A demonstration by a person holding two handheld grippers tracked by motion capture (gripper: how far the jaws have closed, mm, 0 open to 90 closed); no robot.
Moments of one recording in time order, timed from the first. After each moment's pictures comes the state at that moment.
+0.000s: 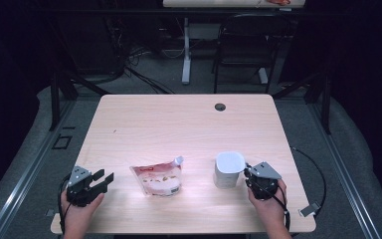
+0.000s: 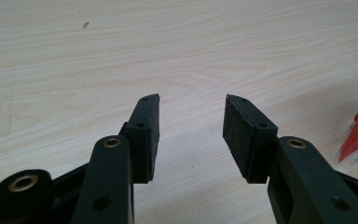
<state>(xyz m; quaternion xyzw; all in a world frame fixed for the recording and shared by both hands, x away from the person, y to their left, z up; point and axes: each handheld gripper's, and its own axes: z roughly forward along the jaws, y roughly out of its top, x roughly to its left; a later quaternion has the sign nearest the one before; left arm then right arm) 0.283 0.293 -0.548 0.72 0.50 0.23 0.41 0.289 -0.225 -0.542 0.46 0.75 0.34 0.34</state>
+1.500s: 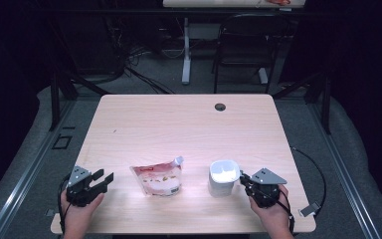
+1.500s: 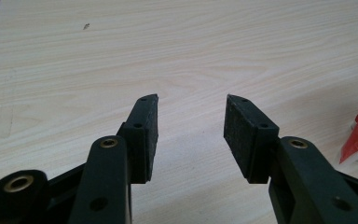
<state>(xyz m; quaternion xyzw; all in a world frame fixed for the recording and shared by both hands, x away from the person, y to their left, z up) 0.284 0.293 -0.549 0.72 0.50 0.23 0.41 0.270 -0.229 -0.539 0.42 0.78 0.38 0.27</state>
